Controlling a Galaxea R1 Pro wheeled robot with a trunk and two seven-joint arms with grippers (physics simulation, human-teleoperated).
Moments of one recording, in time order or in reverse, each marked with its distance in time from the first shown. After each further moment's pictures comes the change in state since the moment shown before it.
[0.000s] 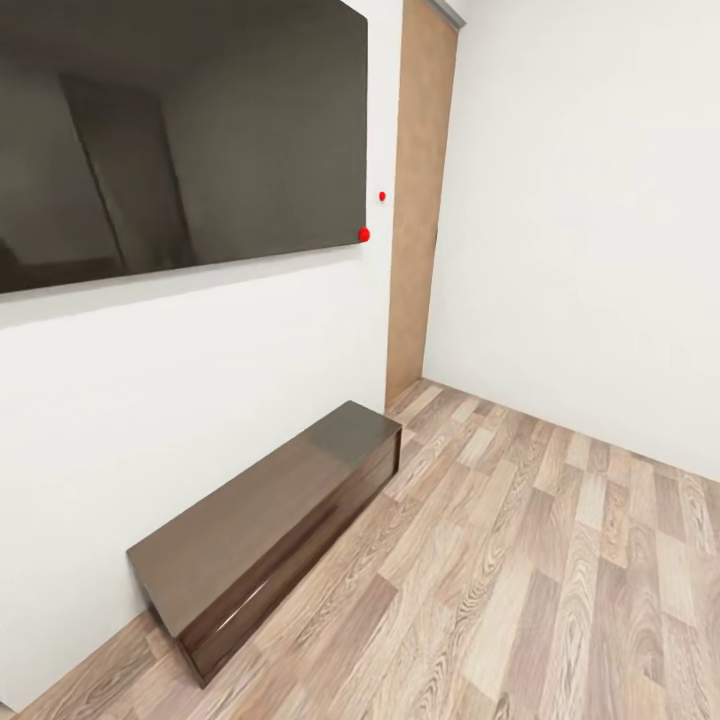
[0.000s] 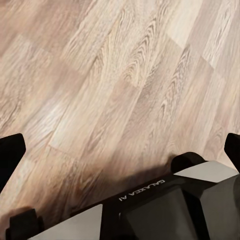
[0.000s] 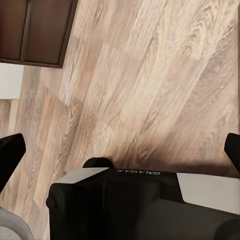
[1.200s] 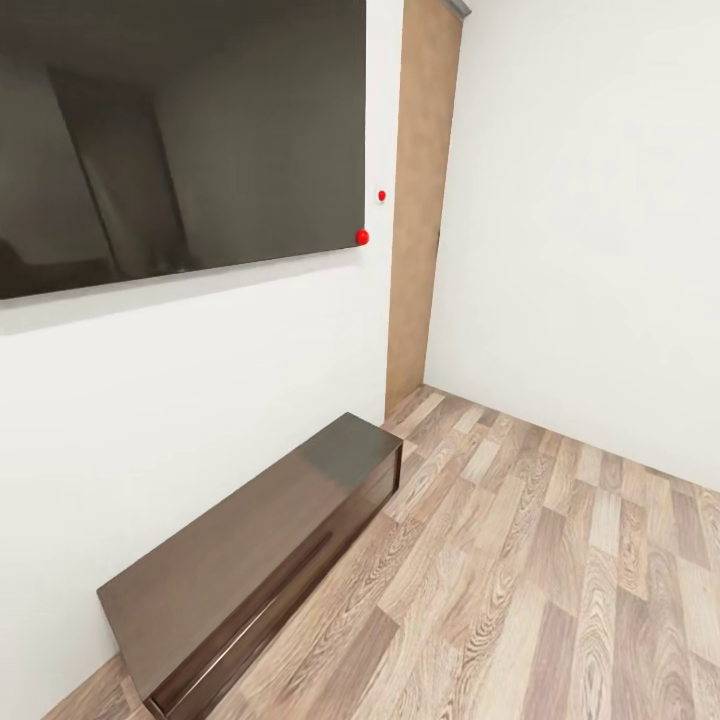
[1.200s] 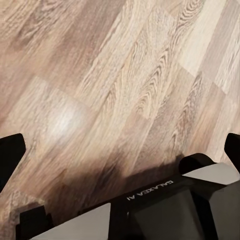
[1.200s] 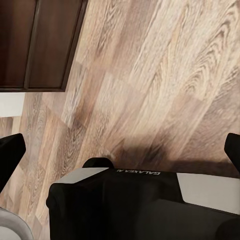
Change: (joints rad) left arm 0.000 0.004 0.001 0.002 0.000 -0.001 0.032; right arm 0.000 0.000 0.000 0.000 0.000 0.000 0.000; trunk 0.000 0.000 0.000
